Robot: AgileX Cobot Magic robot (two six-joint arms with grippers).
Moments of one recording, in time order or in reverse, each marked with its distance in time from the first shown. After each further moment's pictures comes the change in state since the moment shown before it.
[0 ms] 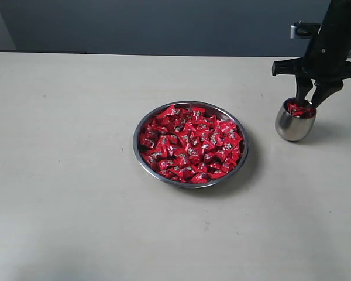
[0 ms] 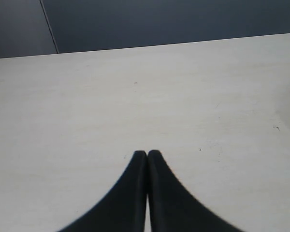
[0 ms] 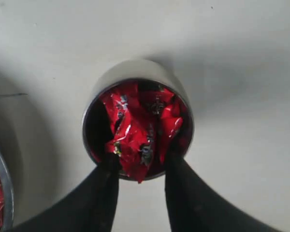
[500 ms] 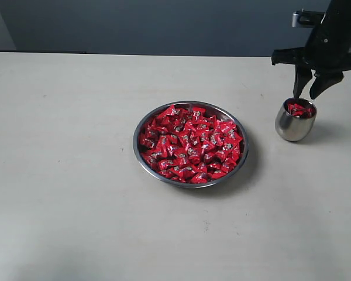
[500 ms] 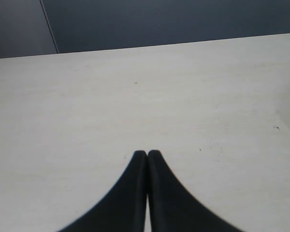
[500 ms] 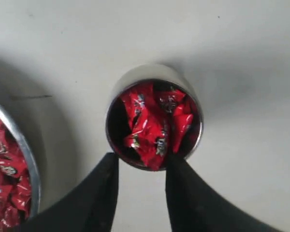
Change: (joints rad) left arm 0.000 0.000 0.000 0.000 0.000 0.000; right arm 0.000 -0.037 -0.011 0.047 0.000 -0.002
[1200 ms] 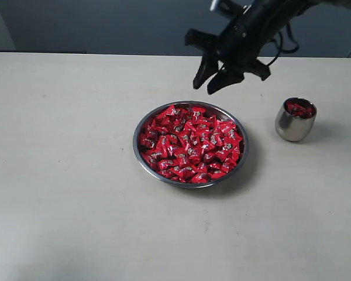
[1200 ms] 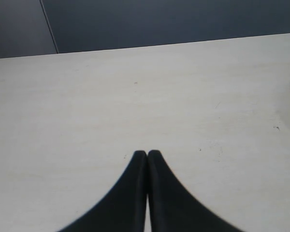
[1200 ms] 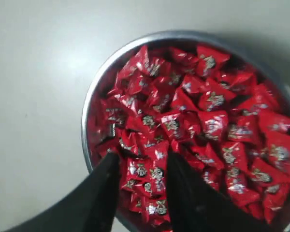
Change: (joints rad) left arm 0.000 0.000 0.000 0.000 0.000 0.000; right arm 0.225 0.023 -0.023 0.507 -0.123 -0.129
